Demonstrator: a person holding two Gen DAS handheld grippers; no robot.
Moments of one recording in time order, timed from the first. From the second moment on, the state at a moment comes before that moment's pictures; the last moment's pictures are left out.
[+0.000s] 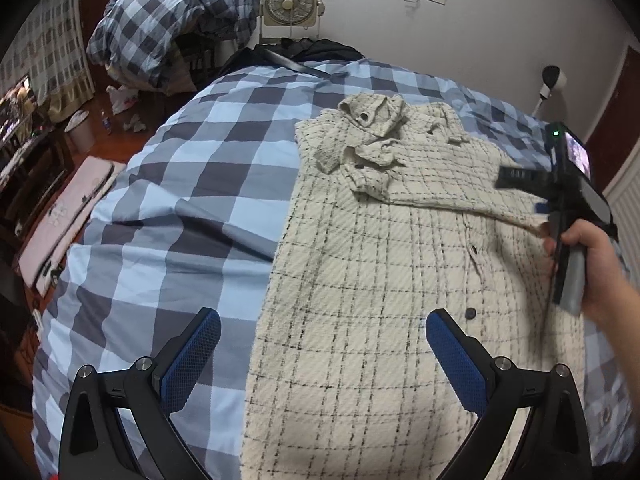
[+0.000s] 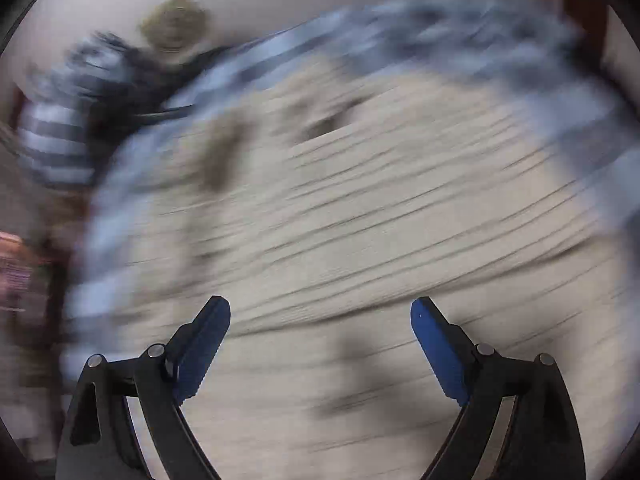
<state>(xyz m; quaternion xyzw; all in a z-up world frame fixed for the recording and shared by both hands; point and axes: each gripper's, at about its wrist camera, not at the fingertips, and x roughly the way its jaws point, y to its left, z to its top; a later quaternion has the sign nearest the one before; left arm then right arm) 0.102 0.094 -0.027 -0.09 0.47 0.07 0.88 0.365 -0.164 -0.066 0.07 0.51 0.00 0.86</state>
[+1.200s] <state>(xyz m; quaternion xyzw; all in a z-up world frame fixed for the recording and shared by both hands) 0.100 0.108 -0.027 -0.14 0.46 0.07 0.87 0.386 -0.003 -0.071 0.14 0.54 0.23 0.80</state>
